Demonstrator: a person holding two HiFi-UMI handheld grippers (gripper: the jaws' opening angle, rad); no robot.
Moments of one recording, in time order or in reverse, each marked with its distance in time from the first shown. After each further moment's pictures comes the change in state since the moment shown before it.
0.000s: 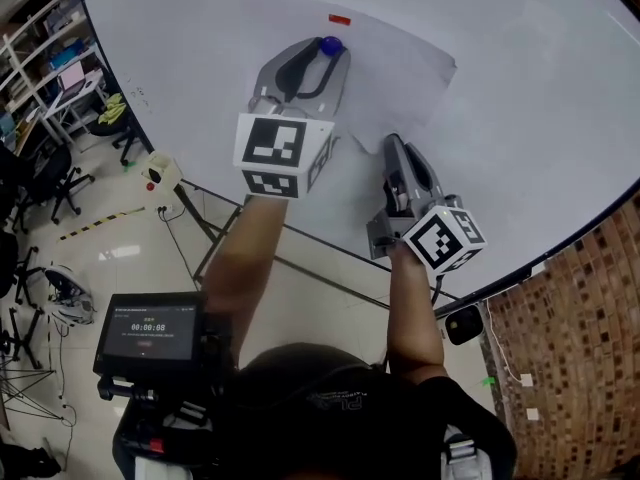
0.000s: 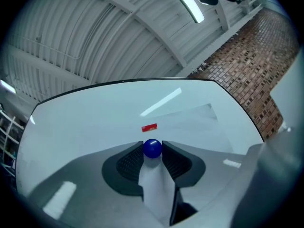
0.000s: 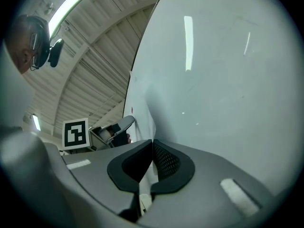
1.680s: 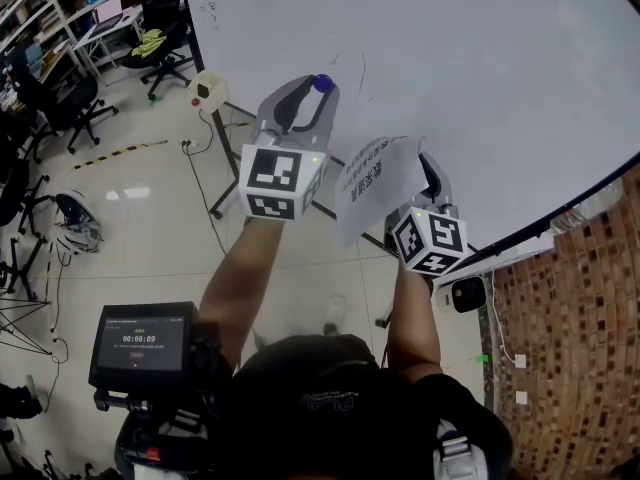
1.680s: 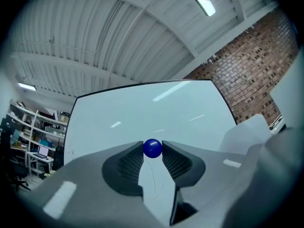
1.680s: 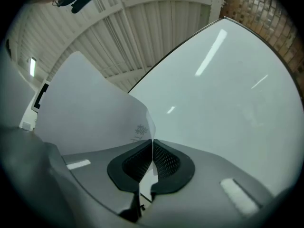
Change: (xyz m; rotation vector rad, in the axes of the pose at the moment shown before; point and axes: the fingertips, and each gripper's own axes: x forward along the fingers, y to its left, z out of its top) left arm -0.230 0.009 -0.043 -0.065 0.217 0.154; right arm -0.108 0.071 -0.111 -0.397 0.197 -0.229
